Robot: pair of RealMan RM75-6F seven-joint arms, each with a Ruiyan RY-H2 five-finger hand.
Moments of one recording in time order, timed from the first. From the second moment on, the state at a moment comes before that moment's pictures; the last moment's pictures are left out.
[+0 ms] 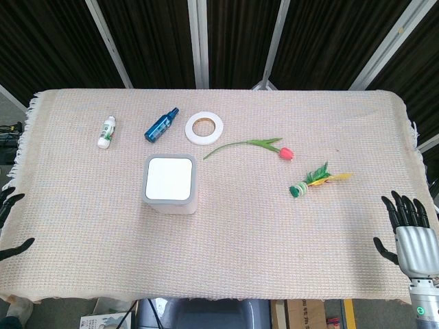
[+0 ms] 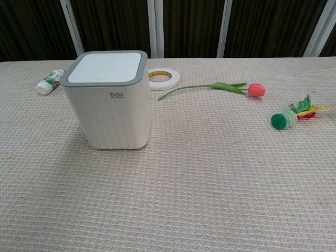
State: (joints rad) left arm -0.05 -1.05 -0.05 -1.64 1.51 1.54 -0.01; right arm 0.06 -1.13 0.08 -1.63 -1.49 1.51 -0.13
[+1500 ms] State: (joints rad) left arm -0.37 -0.93 -0.09 -1.67 1.69 1.24 -0.14; right arm 0.08 -1.13 0.06 -1.66 -1.44 1.43 -0.16
